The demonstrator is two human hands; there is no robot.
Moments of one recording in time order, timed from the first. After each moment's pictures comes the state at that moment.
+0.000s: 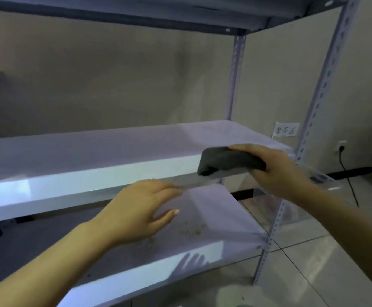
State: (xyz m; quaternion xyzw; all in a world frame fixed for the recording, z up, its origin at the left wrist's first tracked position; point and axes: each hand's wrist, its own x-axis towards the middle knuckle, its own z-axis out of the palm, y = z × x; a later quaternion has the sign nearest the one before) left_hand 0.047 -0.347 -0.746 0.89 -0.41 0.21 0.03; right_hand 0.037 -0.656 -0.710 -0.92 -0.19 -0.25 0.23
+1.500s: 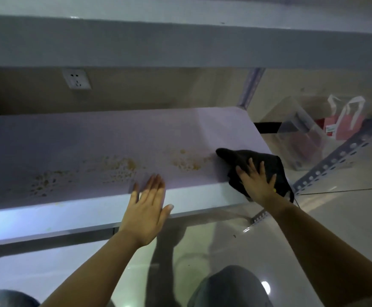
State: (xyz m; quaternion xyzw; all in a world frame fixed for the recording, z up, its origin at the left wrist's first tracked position) left_hand 0.118 -0.420 -1.107 0.99 -0.12 -0.03 0.07; right_hand 0.197 -0.725 -1.075 -0.96 0.11 0.15 0.20
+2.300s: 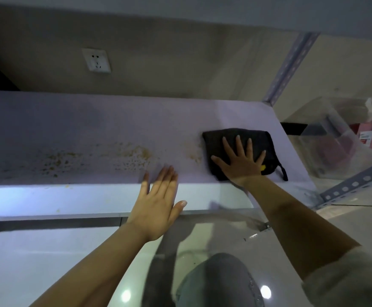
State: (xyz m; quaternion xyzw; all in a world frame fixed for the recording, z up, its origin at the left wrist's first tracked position) left_hand 0.120 -0.417 -1.111 0.99 -0.14 0.00 0.03; right_hand 0.253 -0.650 -1.092 -0.99 -0.02 0.11 0.03
